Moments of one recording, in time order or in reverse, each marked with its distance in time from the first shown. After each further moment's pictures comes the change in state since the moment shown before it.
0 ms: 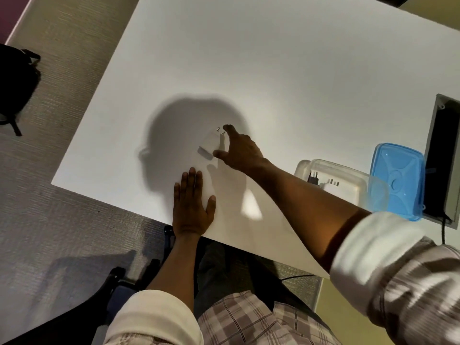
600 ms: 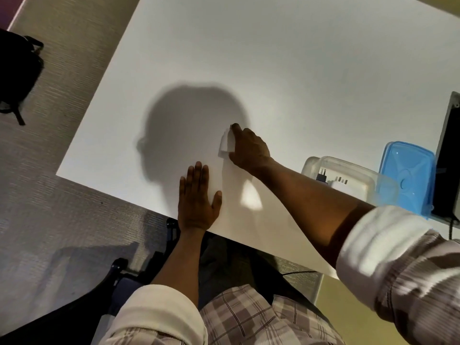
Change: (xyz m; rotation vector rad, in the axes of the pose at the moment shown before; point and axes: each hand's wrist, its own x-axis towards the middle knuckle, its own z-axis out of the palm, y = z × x) left_hand -0.001 -0.001 0.000 0.012 -0.004 -0.002; right_hand 0.001 0.002 0.011 -0.236 -0.002 -0.011
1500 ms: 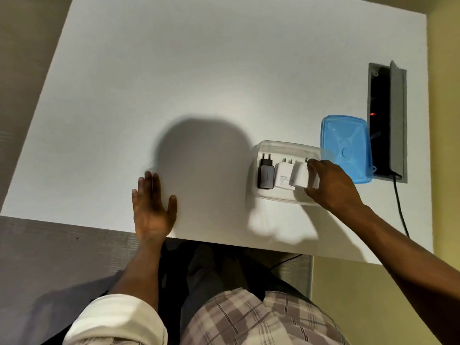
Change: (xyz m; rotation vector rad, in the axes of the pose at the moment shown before) left_hand -0.002 0.006 -0.005 0.043 -0.018 -0.031; right_hand -0.214 0.239 -0.060 -0.081 0.245 0.257
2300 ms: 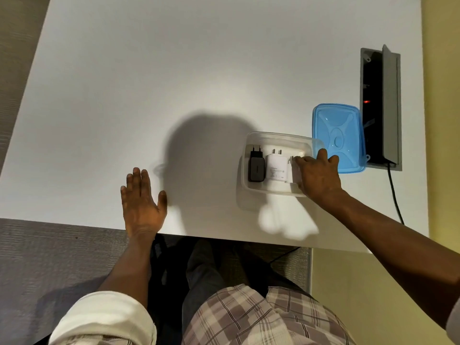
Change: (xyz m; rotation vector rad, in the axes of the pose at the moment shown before) left_hand 0.002 0.000 0.004 0.113 -0.007 0.013; right_hand 0.016 0.015 0.031 -0.484 -0.121 -0.004
